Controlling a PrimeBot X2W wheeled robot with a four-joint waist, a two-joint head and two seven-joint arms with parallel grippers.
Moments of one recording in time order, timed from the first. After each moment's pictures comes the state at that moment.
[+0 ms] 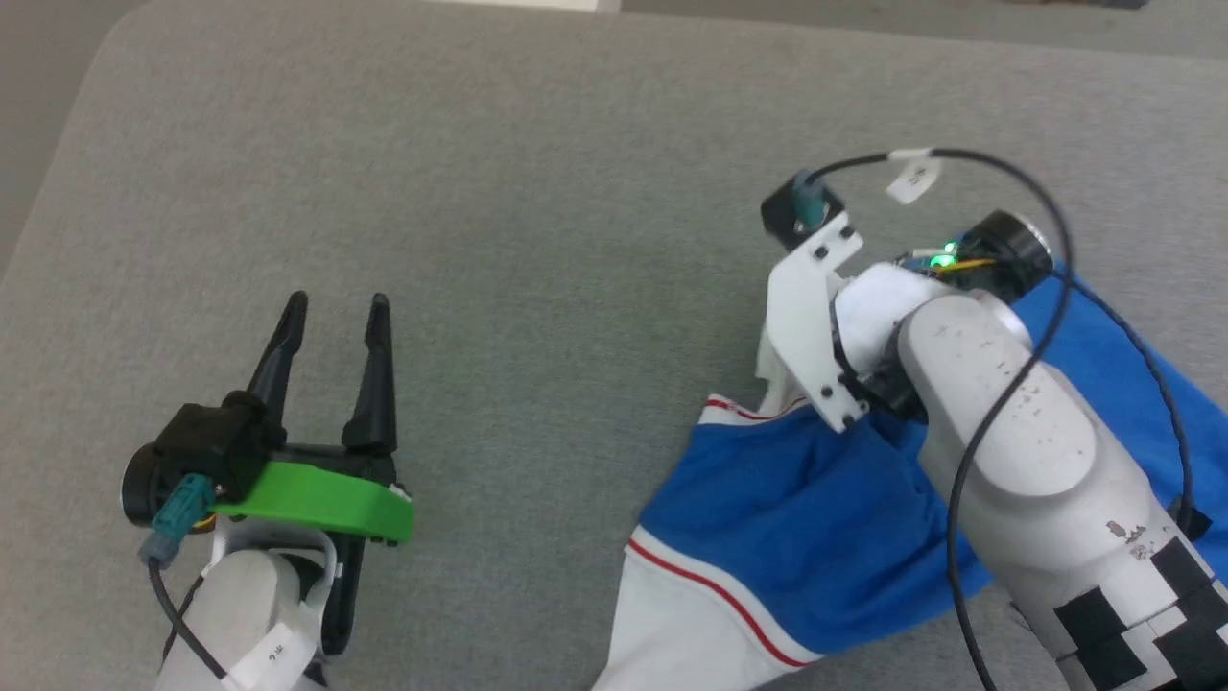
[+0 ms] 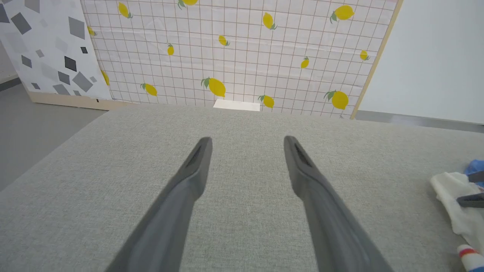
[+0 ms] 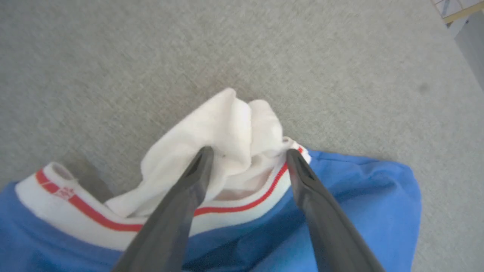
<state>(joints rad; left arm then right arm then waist) -0.21 0.25 -0.18 0.06 -0.37 0.02 -0.25 -0.78 -0.13 0.46 0.50 0.09 0.13 0.92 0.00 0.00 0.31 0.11</state>
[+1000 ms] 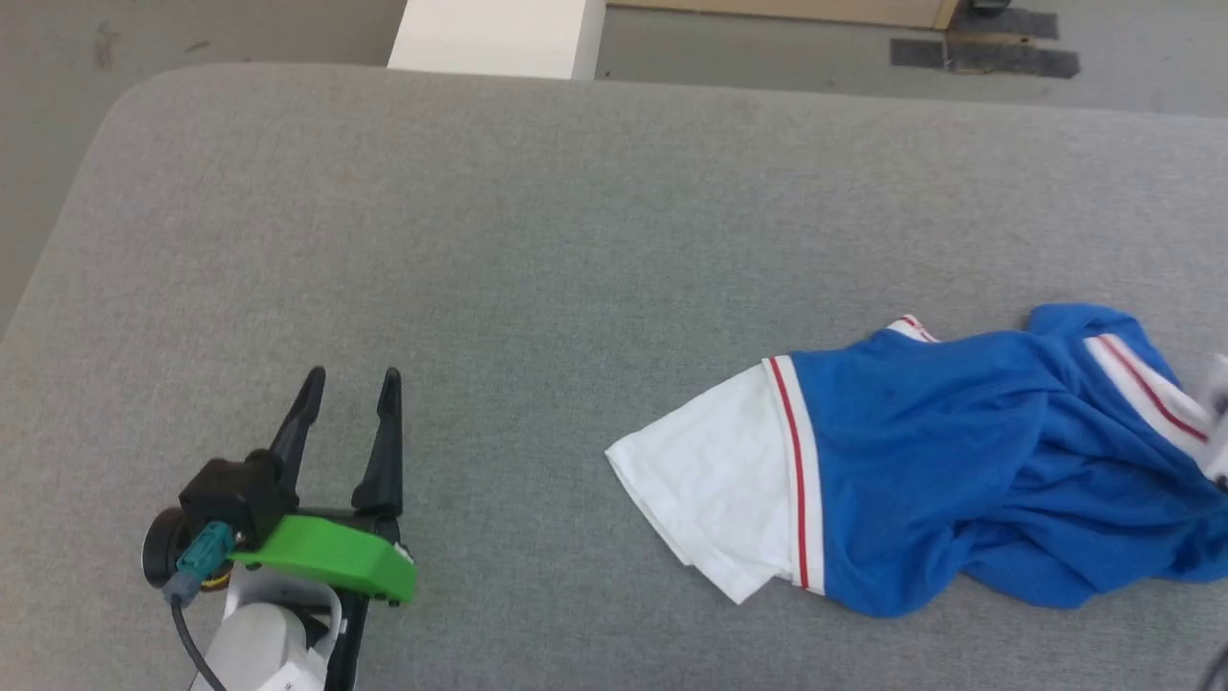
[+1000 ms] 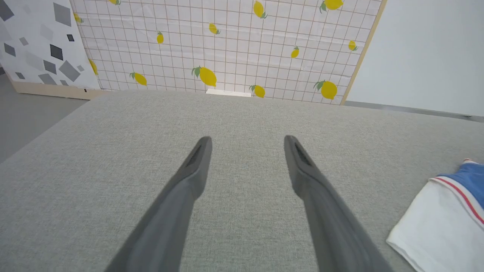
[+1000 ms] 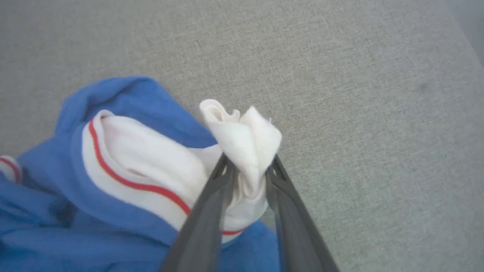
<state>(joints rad) -0.14 0.18 -0.09 0.16 -0.29 -0.09 -0.26 -0.48 -0.14 -0.65 0.42 -0.06 0.13 0.67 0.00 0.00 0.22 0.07</state>
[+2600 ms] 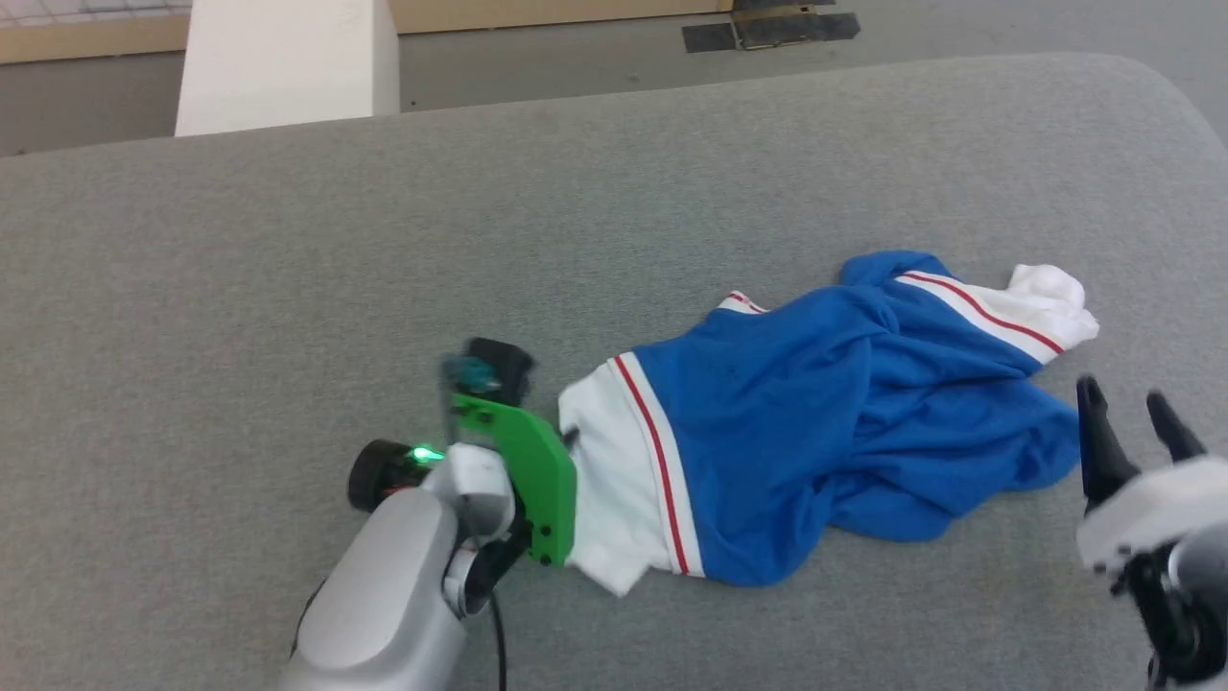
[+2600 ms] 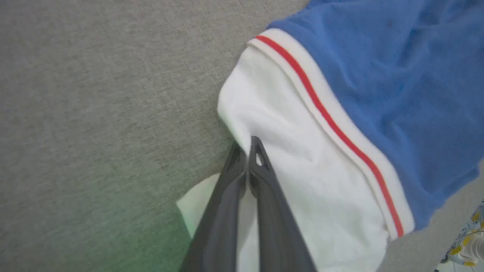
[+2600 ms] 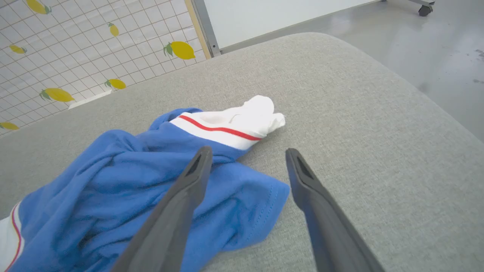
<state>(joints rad) -0.44 0.10 -0.40 0.43 -0.42 -0.09 0.48 -0.11 -0.05 -0.31 0.07 0.27 0.13 0.21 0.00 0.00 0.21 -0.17</state>
